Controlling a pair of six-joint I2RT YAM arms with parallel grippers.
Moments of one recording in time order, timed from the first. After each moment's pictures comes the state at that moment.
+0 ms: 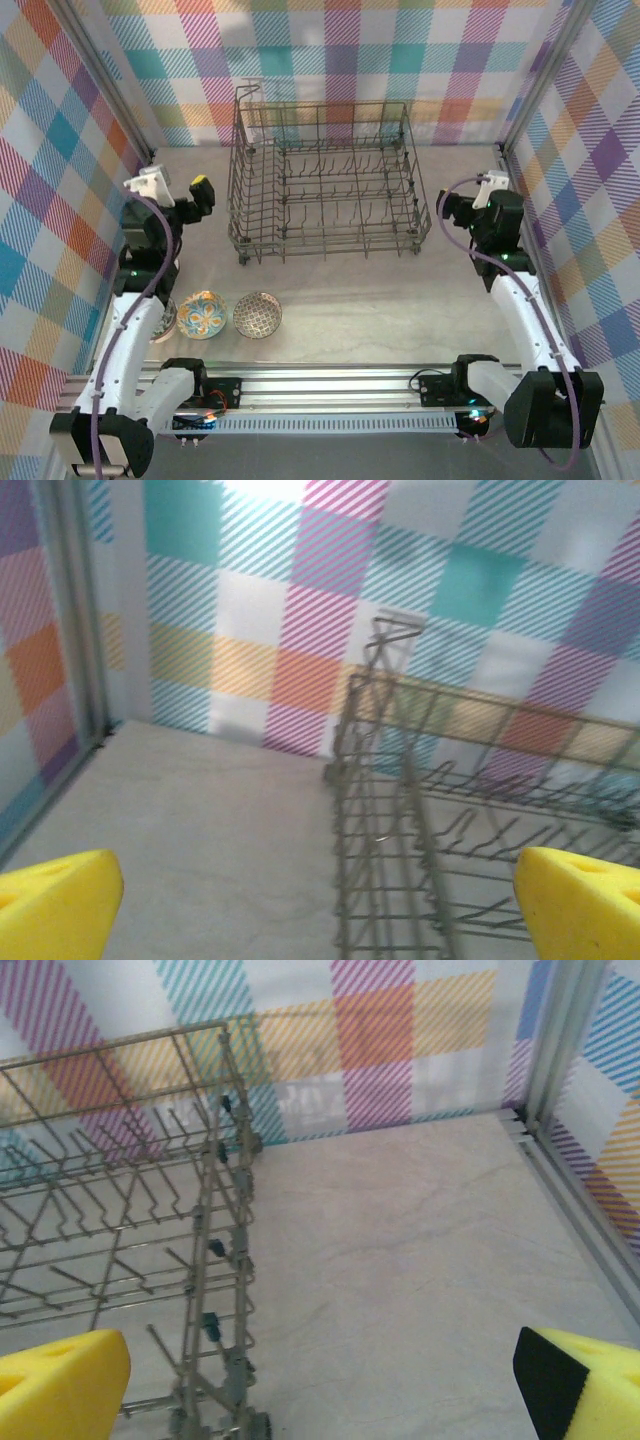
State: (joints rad) left arm -0.02 0.93 0.90 -0.11 -0.04 -0.23; right arm -0.01 1.06 0.84 -0.14 -0.02 0.13
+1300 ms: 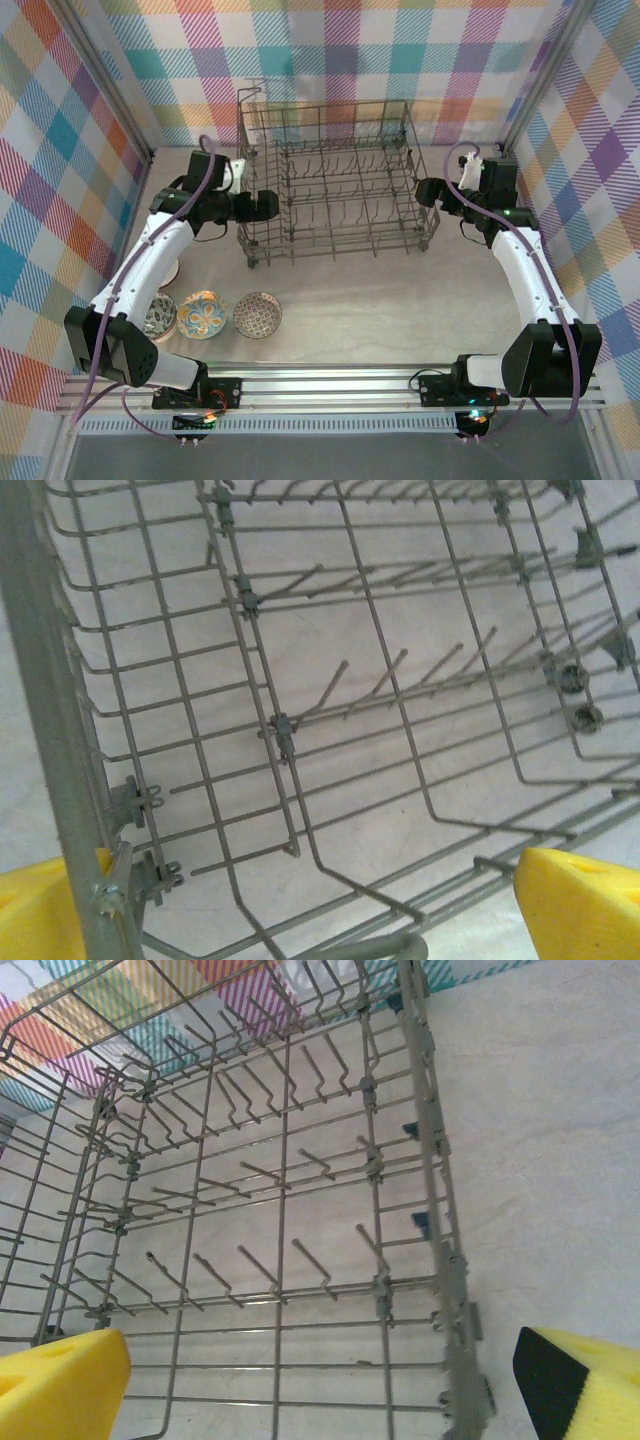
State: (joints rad) left arm -0.29 1.41 1.38 -0.83 0.24 -0.29; right arm 0.00 1.30 1.14 -0.49 -0.36 0.26
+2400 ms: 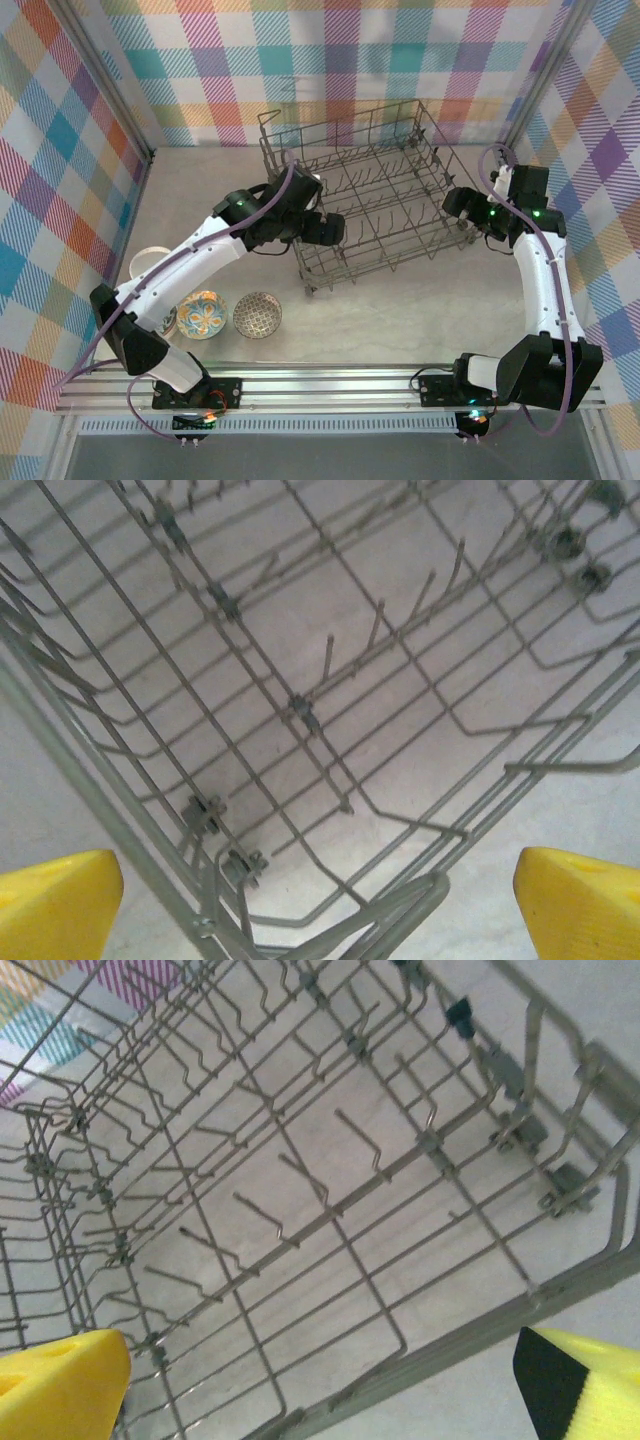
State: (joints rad) left arm -0.80 1.53 1.65 -1.00 -0.13 -0.52; right arm -0.17 1.25 1.21 -0.82 -0.37 0.30
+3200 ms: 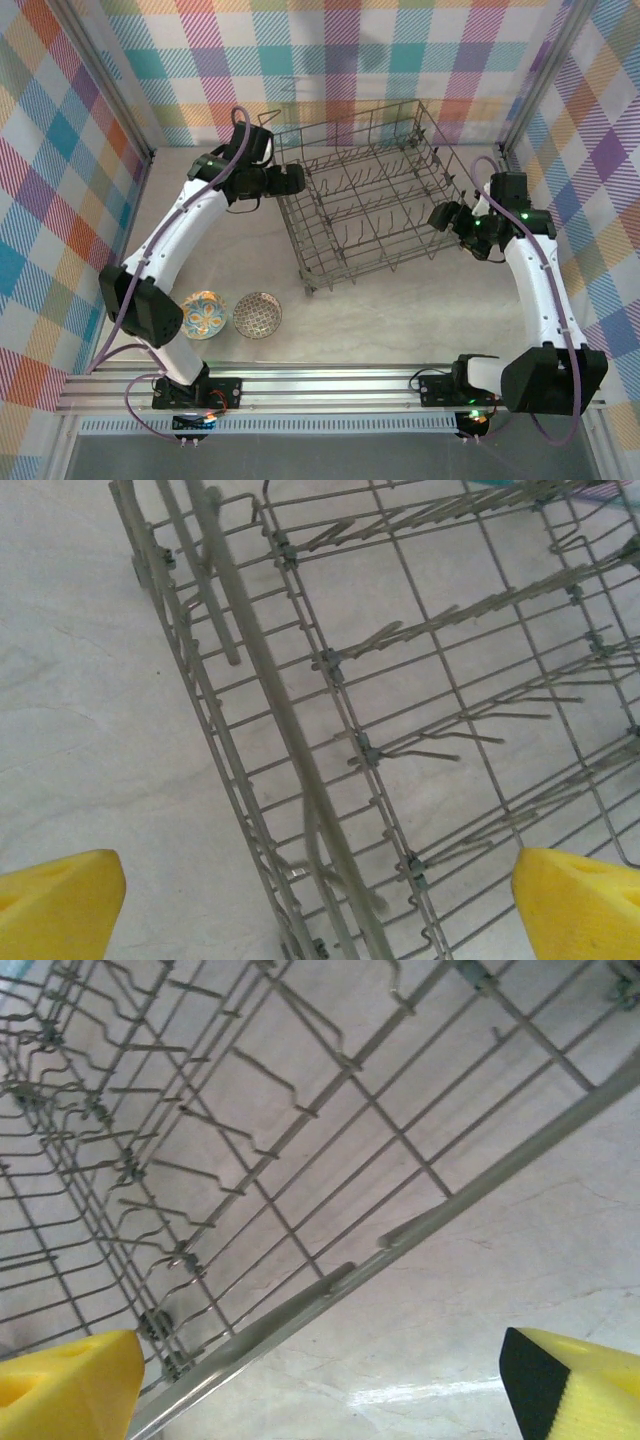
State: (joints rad) left arm -0.41 1.69 1.75 -0.92 0.02 -0.45; right arm -0.06 1.22 1.20 -1.01 -0.32 0.48
